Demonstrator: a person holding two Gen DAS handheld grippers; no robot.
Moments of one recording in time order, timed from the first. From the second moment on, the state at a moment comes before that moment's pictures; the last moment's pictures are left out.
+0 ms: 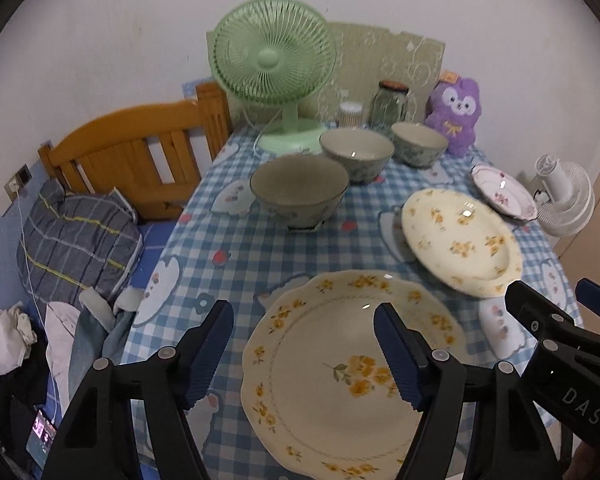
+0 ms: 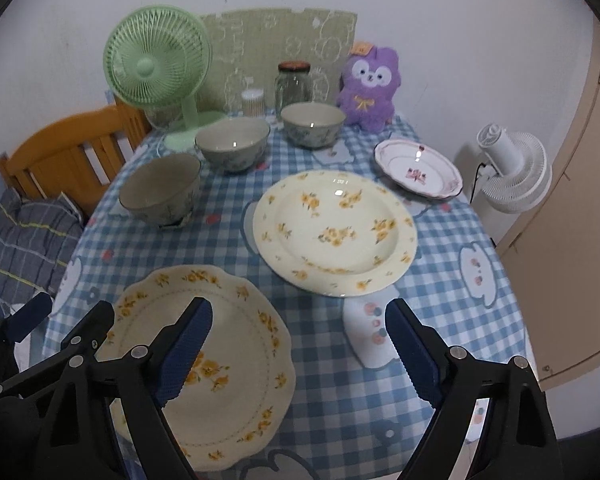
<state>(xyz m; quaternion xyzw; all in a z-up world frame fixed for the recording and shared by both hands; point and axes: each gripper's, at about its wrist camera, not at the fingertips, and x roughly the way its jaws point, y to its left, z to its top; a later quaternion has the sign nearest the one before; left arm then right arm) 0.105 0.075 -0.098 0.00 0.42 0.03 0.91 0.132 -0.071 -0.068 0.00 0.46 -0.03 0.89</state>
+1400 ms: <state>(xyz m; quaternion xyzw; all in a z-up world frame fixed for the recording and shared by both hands) 0.144 0.100 -0.195 0.00 0.55 0.02 0.84 0.171 -0.049 -0.184 0.02 0.58 -0.04 0.81</state>
